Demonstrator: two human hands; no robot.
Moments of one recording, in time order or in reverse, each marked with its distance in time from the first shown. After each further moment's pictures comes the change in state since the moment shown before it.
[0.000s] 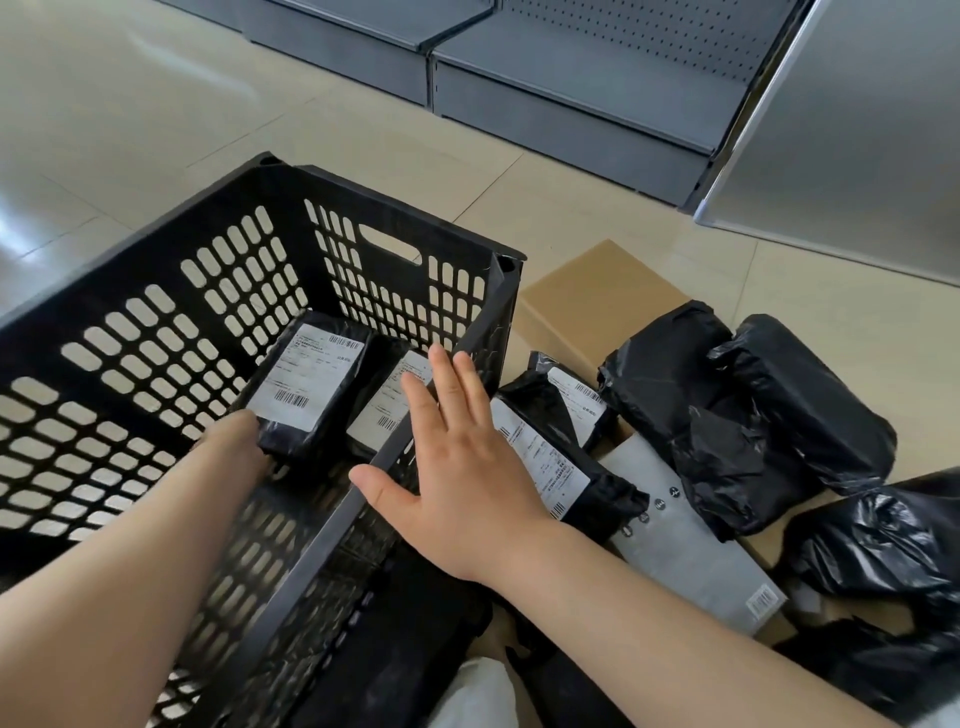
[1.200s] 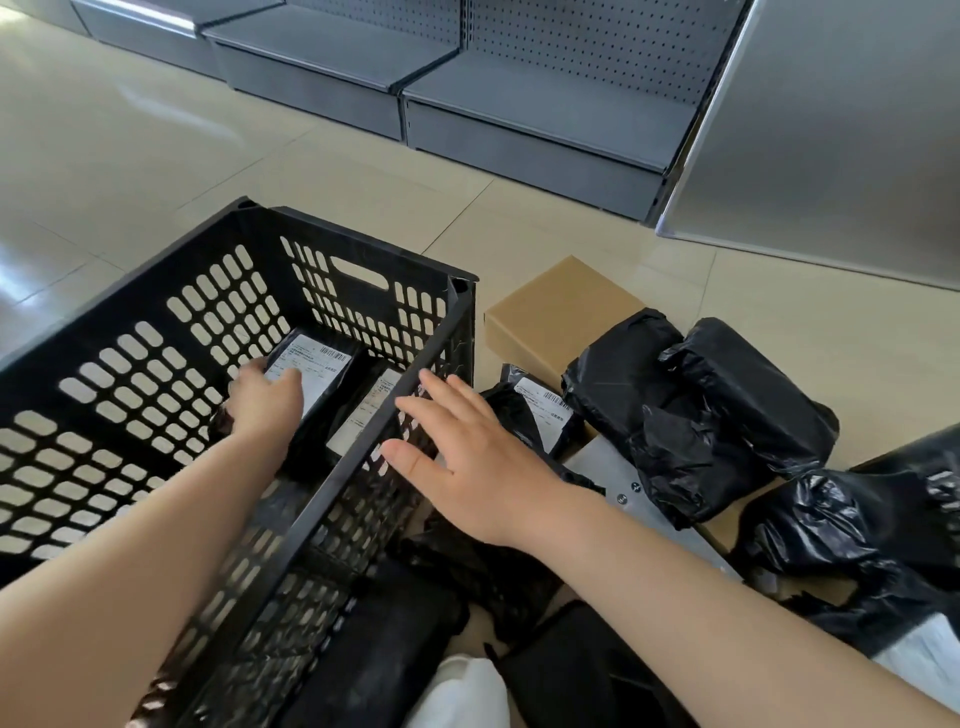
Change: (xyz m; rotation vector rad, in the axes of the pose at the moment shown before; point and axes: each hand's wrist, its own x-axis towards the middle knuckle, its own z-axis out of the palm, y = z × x) left_hand -0.094 0.039 0.027 0.419 0.123 0.576; right_hand -0.023 0.029 -0.042 0.239 -0.104 0.045
